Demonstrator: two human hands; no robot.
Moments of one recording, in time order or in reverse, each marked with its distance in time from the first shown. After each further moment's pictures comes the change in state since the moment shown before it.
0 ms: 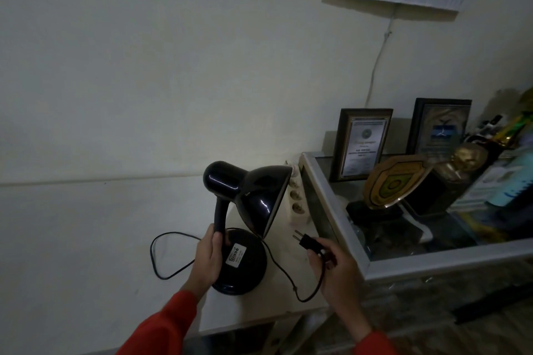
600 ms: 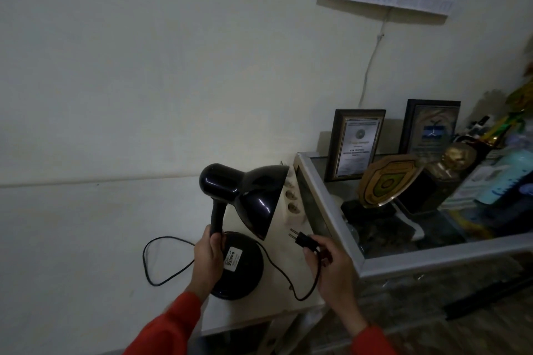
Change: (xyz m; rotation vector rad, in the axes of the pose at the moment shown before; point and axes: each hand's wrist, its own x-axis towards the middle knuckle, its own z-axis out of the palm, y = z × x) left_hand -0.001 0.009 0.011 0.065 0.101 -0.096; right_hand 0.000 -0.008 0.000 -0.077 0.017 0.001
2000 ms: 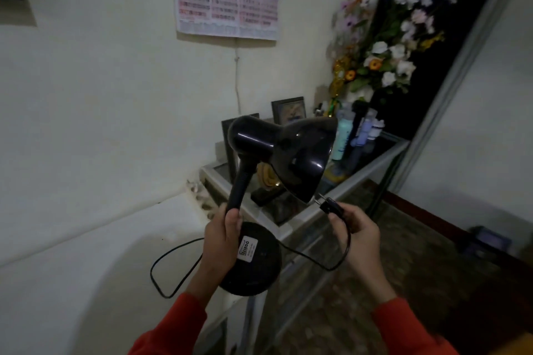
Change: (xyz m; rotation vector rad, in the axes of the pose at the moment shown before) left_hand -0.036 0.179 0.040 -0.365 -0.524 0.306; right_hand -0.092 -0.062 -0.147 0.082 0.664 0.009
